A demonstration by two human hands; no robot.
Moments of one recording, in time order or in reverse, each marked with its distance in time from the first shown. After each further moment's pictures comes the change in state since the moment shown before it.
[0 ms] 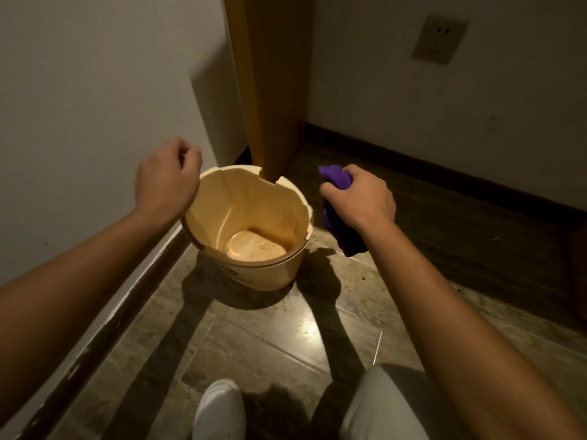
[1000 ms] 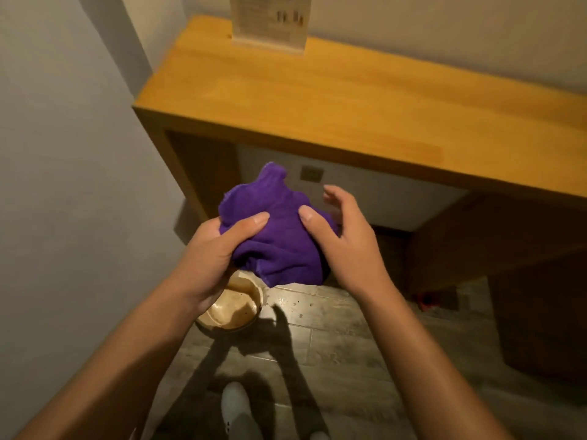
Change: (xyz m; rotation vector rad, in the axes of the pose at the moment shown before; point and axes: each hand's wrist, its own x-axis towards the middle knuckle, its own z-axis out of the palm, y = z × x) left_hand 0.109 0.421 -0.322 -1.164 -0.884 -0.422; right_hand -0.099 -0.295 -0.457 0.515 0.060 0.096
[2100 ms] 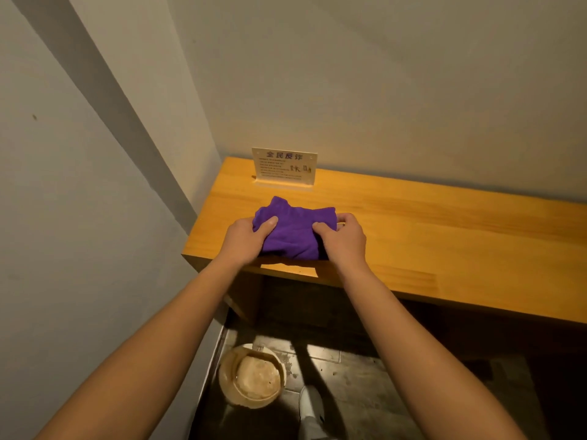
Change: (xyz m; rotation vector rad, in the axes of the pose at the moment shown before) left_hand 0.197 0.164 0.005 0.974 0.260 0.129; right_hand 0.218 -0.103 -0.012 0.080 0.282 0.266
